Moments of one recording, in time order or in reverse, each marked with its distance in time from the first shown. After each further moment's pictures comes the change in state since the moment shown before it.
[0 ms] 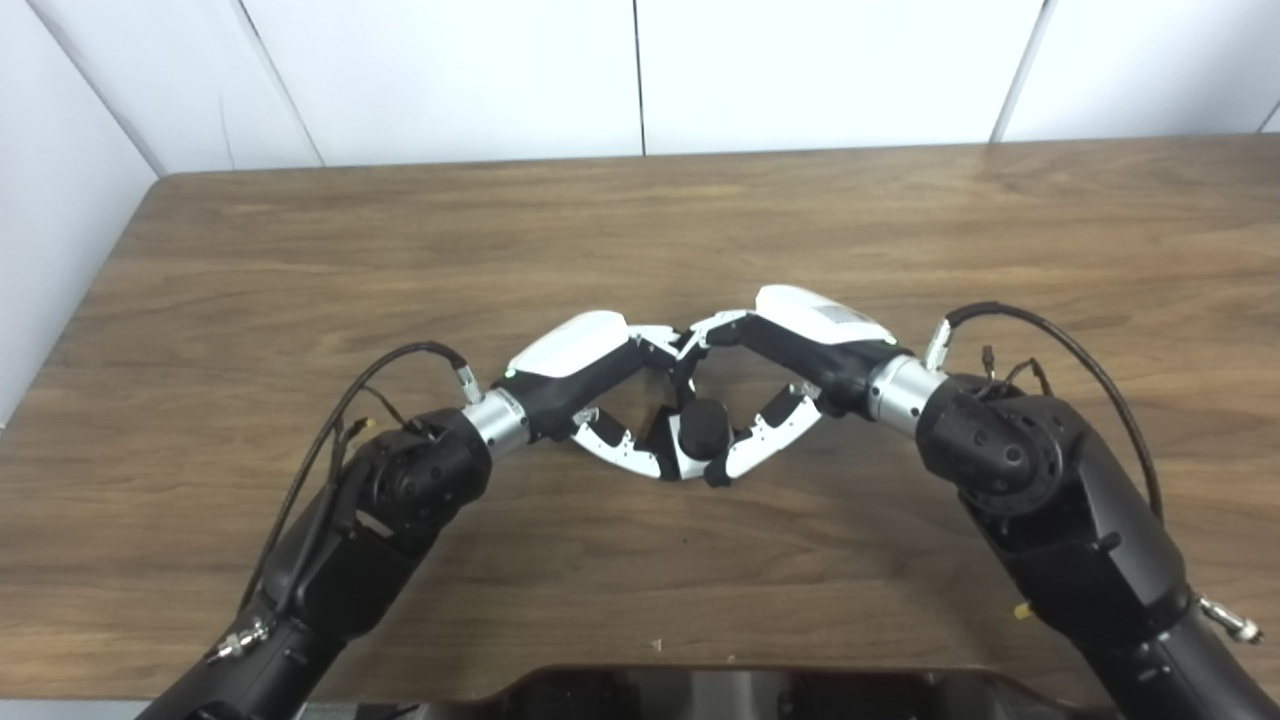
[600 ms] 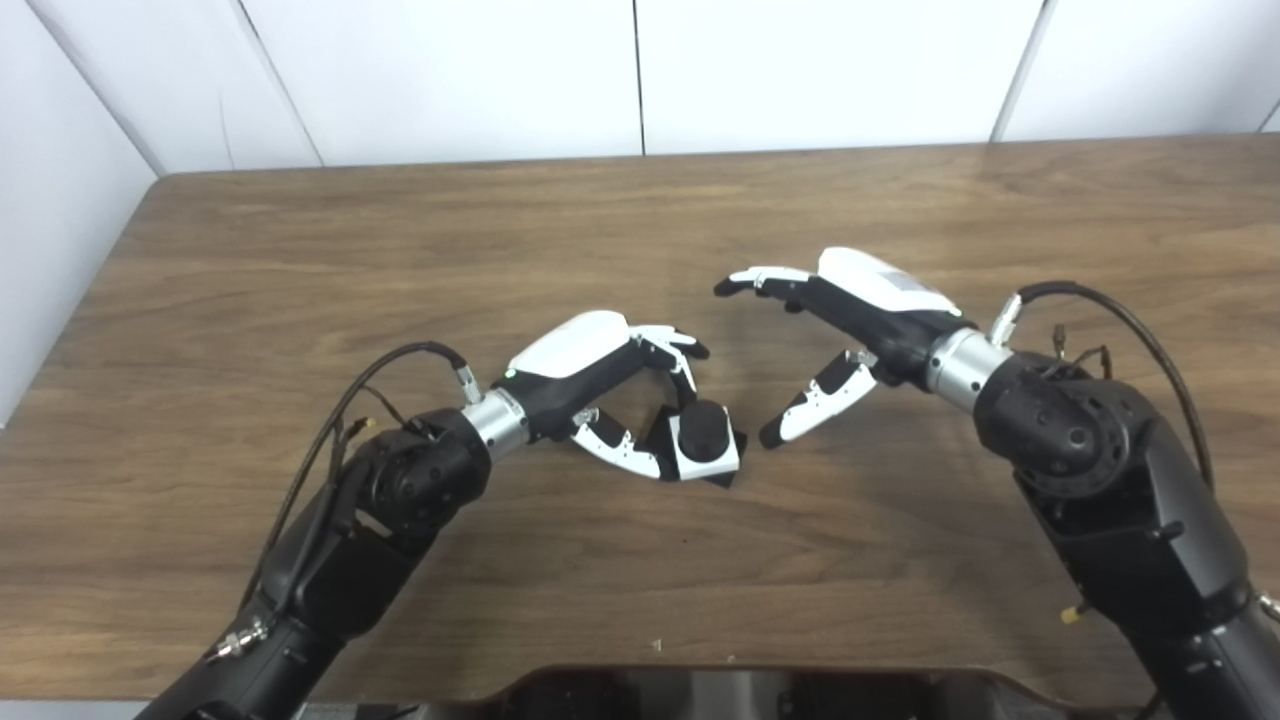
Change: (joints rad) left arm 0.000 0.002 0.001 0.005 0.000 -0.026 0.003; right arm 0.001 -0.071 -0.087 -0.027 0.037 -0.001 -0.025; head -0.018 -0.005
